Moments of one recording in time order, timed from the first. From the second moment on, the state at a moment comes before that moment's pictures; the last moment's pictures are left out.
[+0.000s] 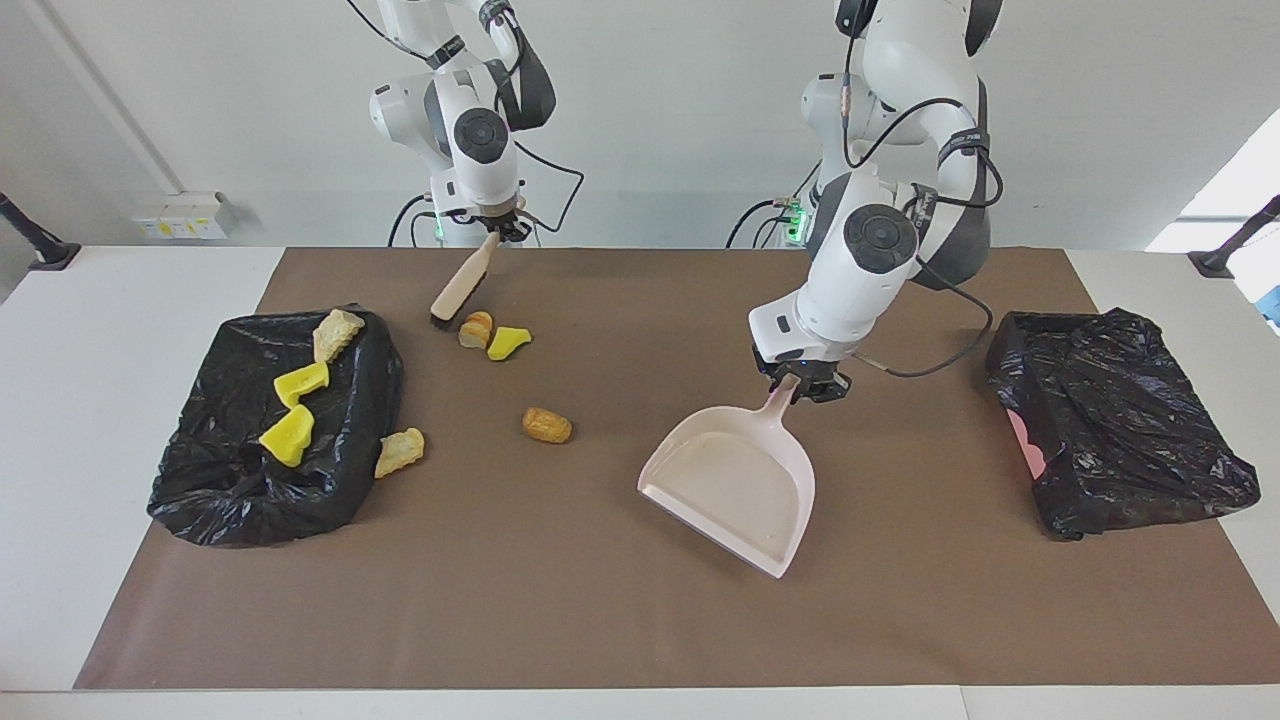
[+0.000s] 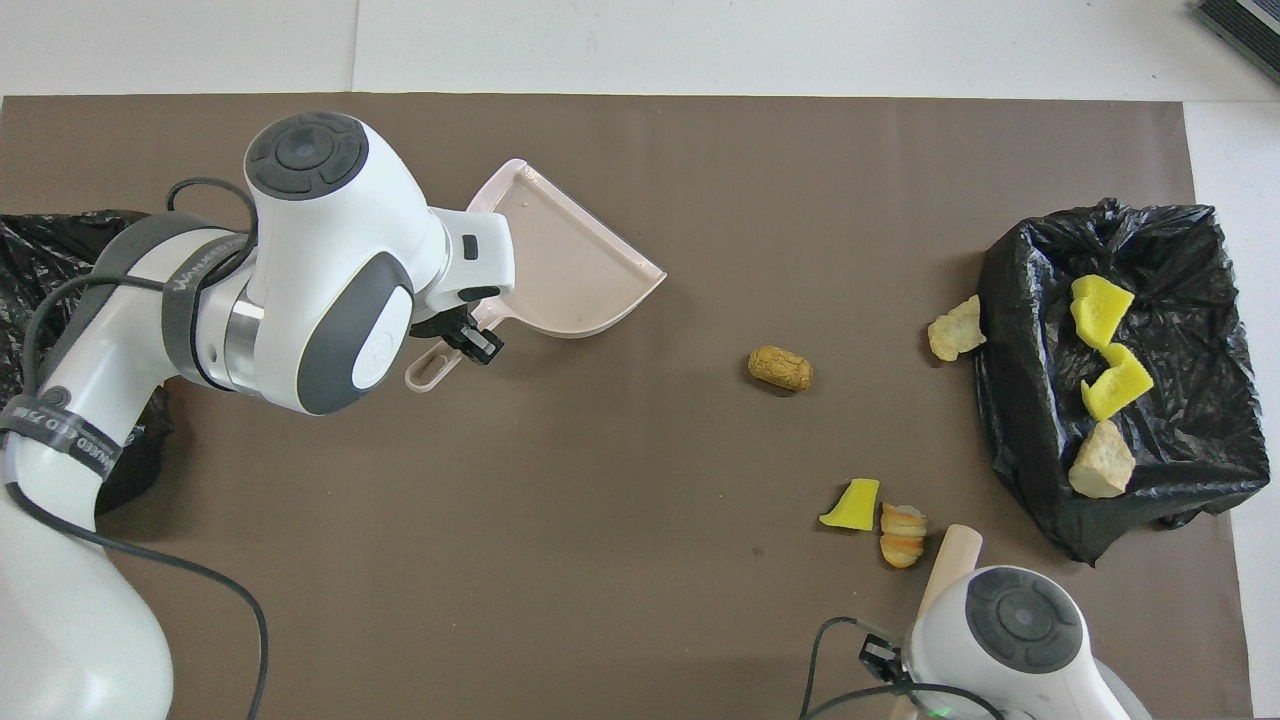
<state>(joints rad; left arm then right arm) -0.36 0.31 -0.06 -1.63 -0.07 1.82 0.40 0.37 -0.51 0.03 -2.71 0.06 1.78 0.90</state>
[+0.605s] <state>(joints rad) -0.36 0.20 -0.07 -1.92 0.00 2.07 0.83 0.42 -0.31 0.05 -2.58 0.10 1.97 0.90</state>
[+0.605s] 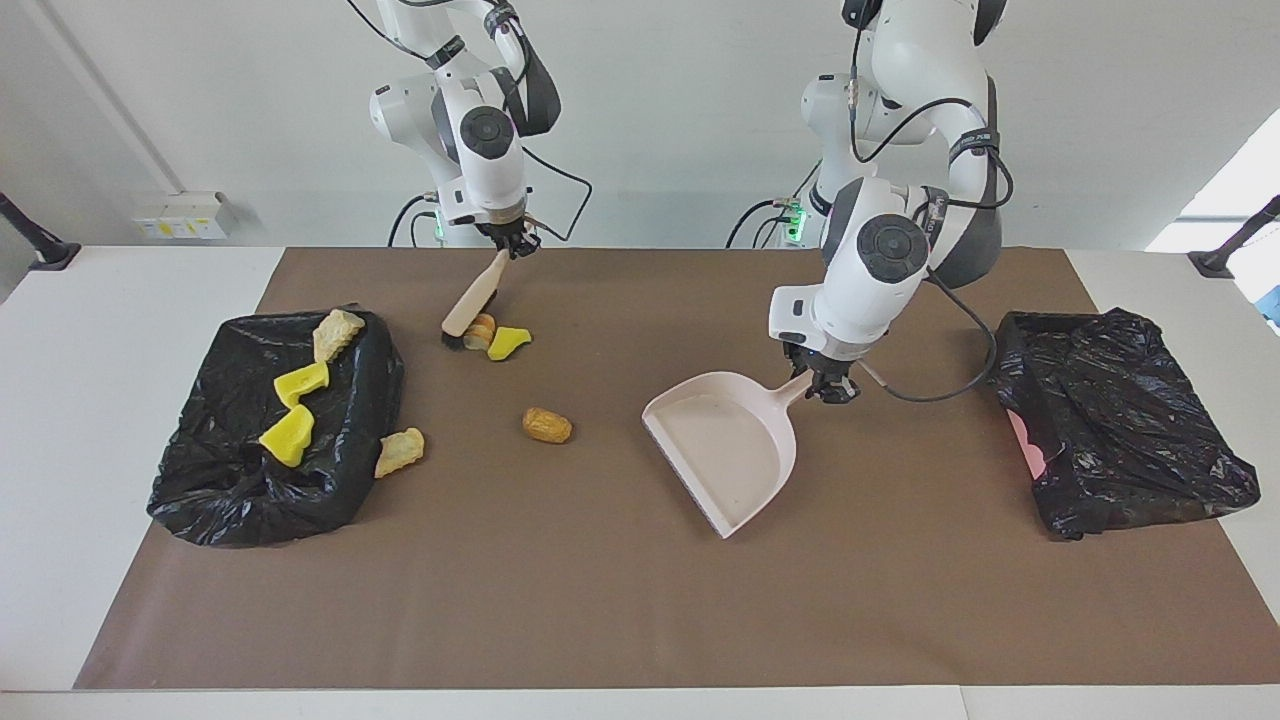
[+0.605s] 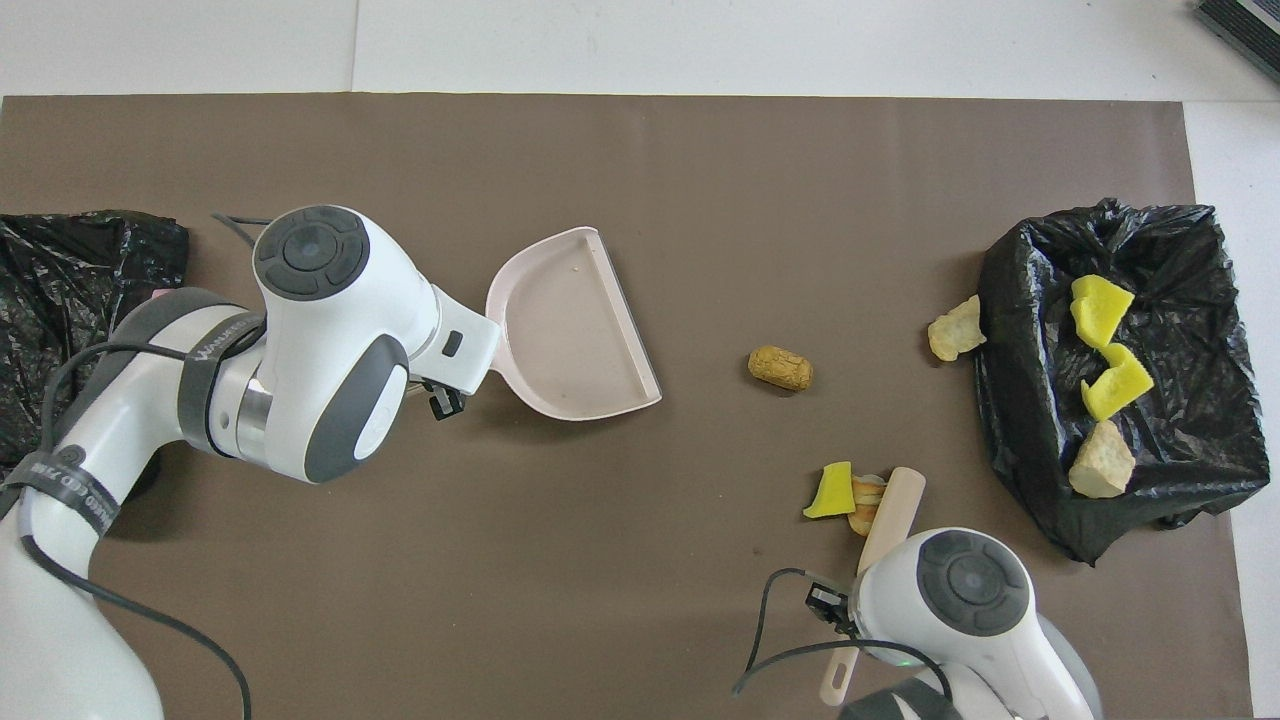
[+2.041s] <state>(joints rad) -0.40 0.10 -0.07 -2.12 0.00 2.15 0.81 0.61 0.20 0.06 -1.95 0.36 1.99 0.62</state>
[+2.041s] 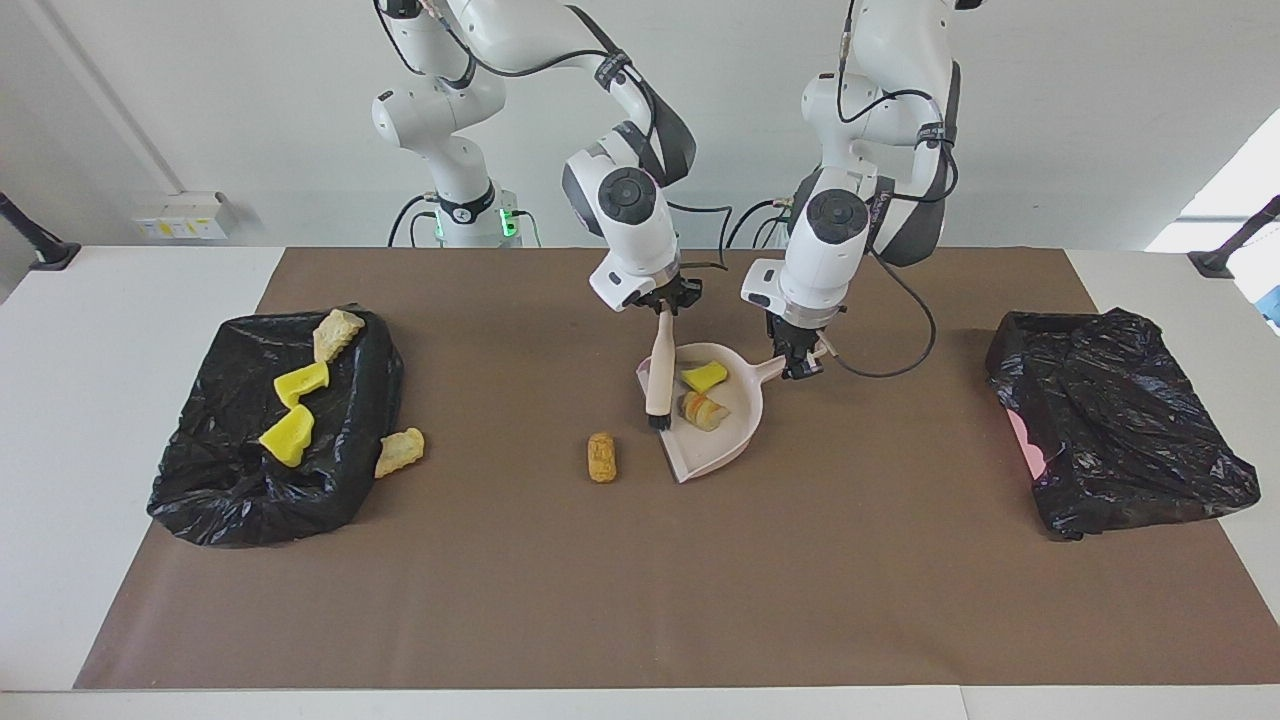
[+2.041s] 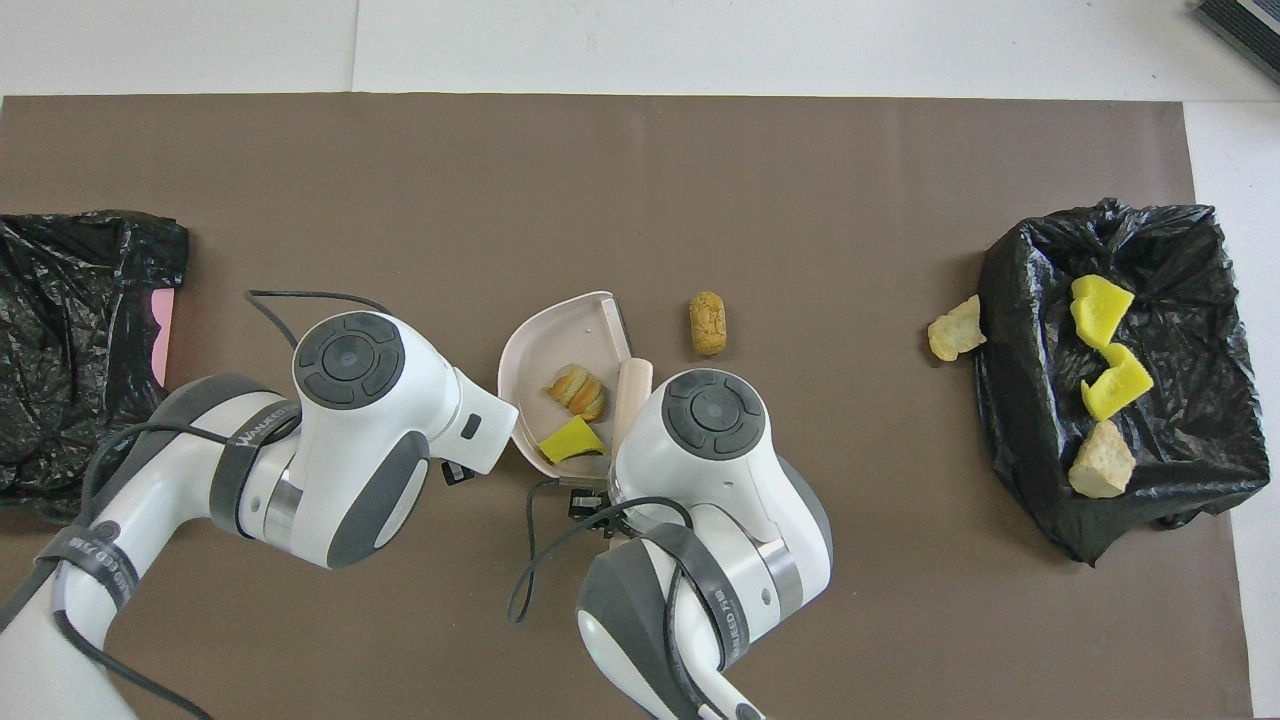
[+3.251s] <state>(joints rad) -0.40 0.10 -0.07 -2.13 -0.01 2.21 0.67 0.20 0.01 0.04 -2.12 -0.22 1.66 0.58</state>
